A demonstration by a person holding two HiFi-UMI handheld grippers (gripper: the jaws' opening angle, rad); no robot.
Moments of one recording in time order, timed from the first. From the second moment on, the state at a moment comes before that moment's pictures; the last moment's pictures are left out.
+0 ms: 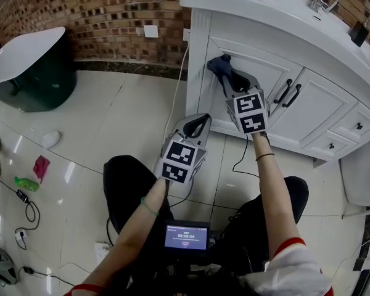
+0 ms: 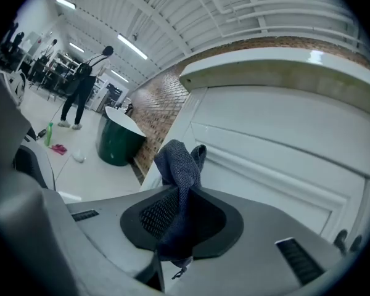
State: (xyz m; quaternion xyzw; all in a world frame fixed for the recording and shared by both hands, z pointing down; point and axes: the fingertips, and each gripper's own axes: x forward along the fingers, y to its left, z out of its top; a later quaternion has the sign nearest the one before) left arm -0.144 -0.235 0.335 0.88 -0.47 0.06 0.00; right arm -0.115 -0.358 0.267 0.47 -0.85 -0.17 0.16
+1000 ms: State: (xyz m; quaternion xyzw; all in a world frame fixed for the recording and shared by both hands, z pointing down) left arm -0.171 -0.255 0.413 0.86 -0.50 0.08 0.08; right arm -0.138 -0.376 0.560 0.42 -0.85 -0.01 0.31
